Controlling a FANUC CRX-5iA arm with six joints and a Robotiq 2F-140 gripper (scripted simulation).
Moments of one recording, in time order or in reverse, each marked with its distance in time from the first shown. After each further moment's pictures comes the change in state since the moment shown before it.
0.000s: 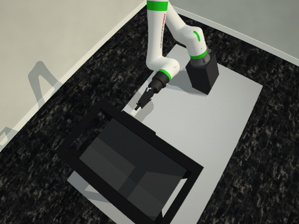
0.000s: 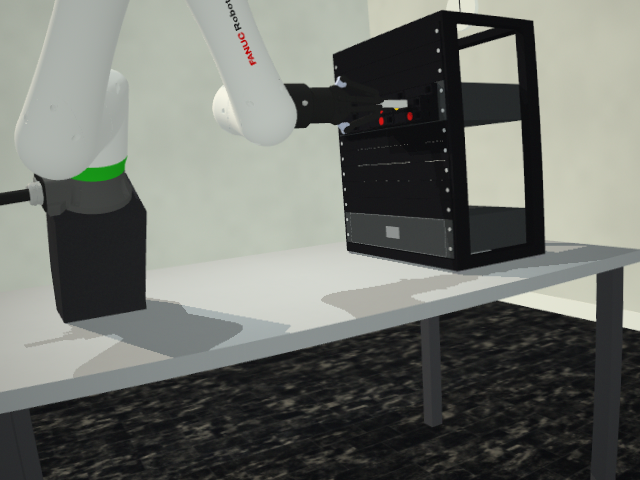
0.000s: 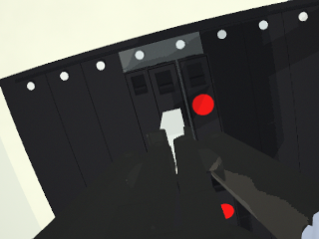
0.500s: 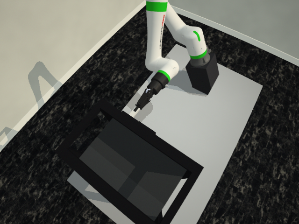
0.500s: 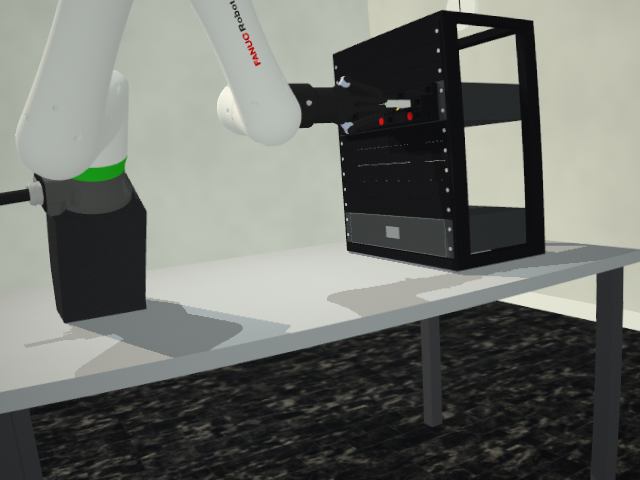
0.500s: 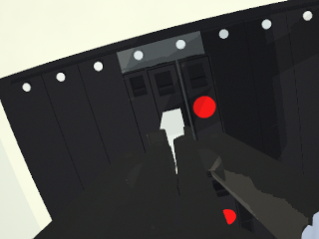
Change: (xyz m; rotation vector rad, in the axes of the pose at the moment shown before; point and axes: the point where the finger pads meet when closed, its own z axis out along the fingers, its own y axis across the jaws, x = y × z) arm 0.000 0.000 0.009 0.000 0.000 0.000
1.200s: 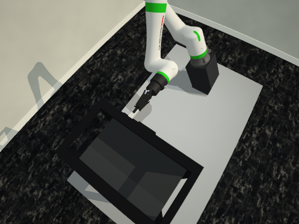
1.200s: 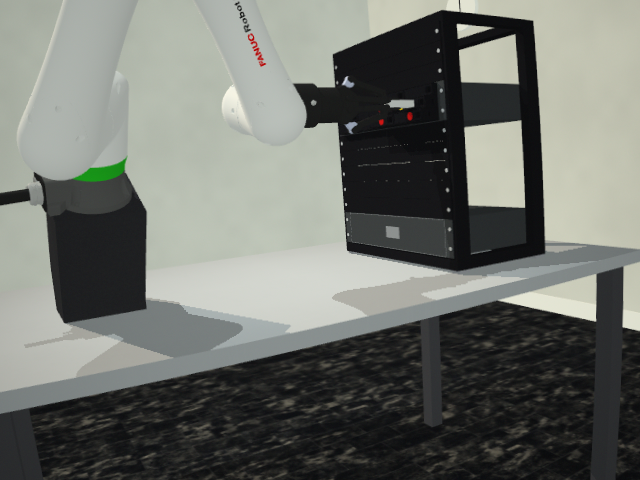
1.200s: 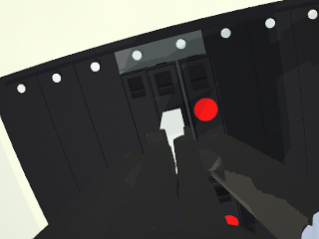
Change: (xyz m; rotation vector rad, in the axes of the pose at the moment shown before) arm 0.000 0.000 0.010 0.000 0.000 0.000
